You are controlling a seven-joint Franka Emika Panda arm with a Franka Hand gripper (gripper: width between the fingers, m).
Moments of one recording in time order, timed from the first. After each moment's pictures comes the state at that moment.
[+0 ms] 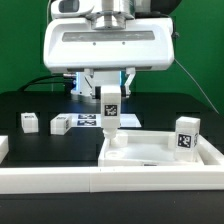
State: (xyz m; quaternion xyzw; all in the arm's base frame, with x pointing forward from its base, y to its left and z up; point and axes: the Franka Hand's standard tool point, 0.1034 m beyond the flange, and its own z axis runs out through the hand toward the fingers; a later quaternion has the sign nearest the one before) arm 0.592 -0.024 0.120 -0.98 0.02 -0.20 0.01
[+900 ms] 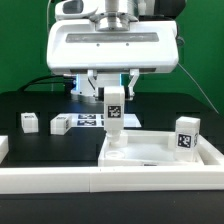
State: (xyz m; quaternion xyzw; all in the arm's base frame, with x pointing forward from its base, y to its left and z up) arm 0.602 -0.015 0.117 -0.97 0.02 -0.24 0.00
